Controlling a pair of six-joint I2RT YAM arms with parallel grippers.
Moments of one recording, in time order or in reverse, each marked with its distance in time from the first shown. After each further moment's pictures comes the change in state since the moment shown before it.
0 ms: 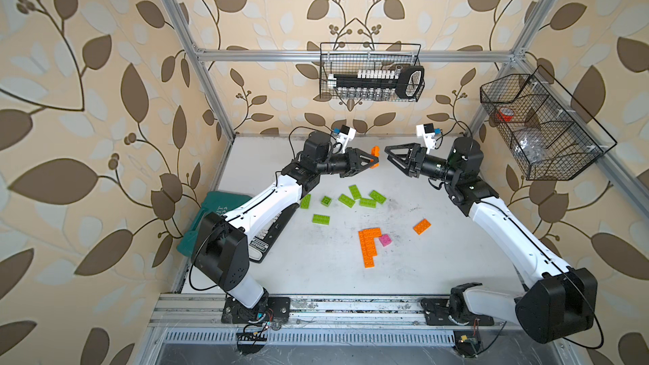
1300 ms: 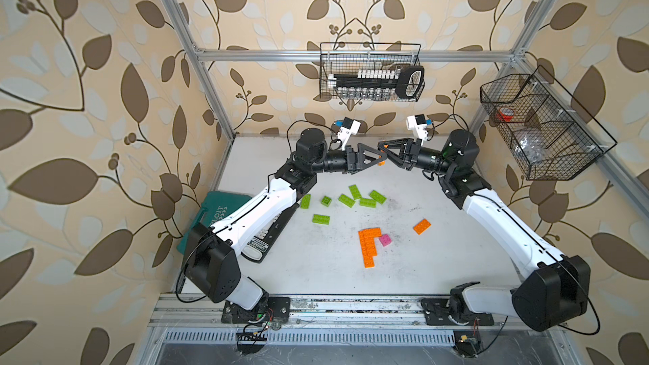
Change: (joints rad) left arm -0.024 -0.116 0.004 -0.041 0.045 0.079; right arm 0.076 0.060 0.115 -0.043 -0.003 0.030
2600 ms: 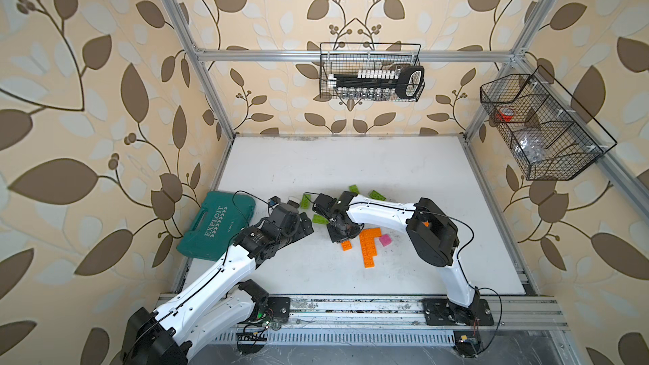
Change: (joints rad) left arm 0.020 -0.594 -0.703 -0.729 -0.949 -0.033; right arm 0.692 0.834 0.444 -1.112 0.955 -0.389
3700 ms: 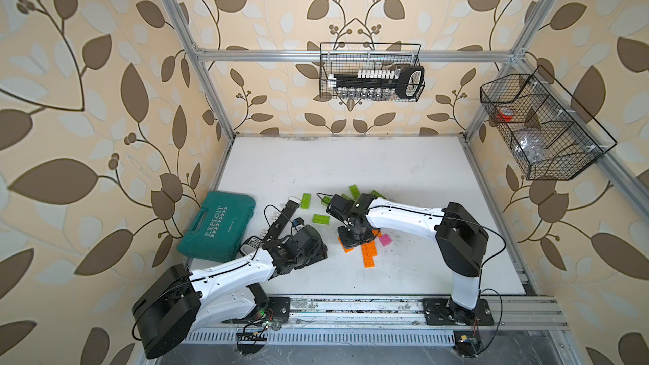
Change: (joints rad) left arm -0.274 0.190 -0.217 0.346 0.053 -0.196; right arm -0.009 -0.226 -0.224 0.048 -0.084 -0.015
